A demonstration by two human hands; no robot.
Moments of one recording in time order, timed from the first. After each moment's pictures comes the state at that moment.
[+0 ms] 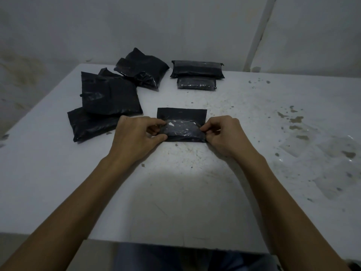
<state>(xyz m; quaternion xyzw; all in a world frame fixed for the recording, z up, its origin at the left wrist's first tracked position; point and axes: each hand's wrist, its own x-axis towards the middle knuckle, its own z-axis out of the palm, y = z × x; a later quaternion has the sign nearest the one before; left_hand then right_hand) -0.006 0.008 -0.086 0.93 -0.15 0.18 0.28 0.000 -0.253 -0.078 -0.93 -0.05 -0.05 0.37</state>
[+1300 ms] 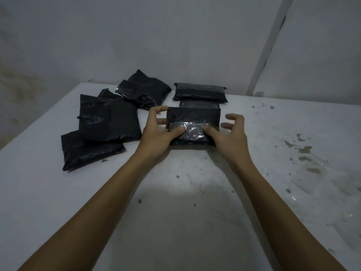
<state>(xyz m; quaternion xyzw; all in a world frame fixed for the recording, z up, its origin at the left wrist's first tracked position) 0.063 -0.042 -0.065 0.75 -0.02 0.07 0.66 0.052 -0.240 -0.064 -0.80 0.06 -0.12 0.59</state>
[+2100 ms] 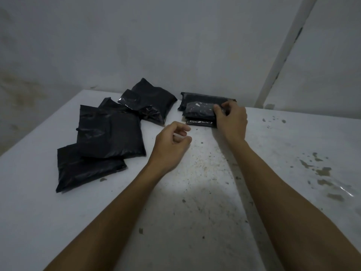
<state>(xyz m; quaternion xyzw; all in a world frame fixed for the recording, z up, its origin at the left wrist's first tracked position) 0.109 -0.051 -0.093 0.79 -0.05 0.10 0.60 0.196 -0.236 -0.071 -0.87 0.09 -0.24 0.42</state>
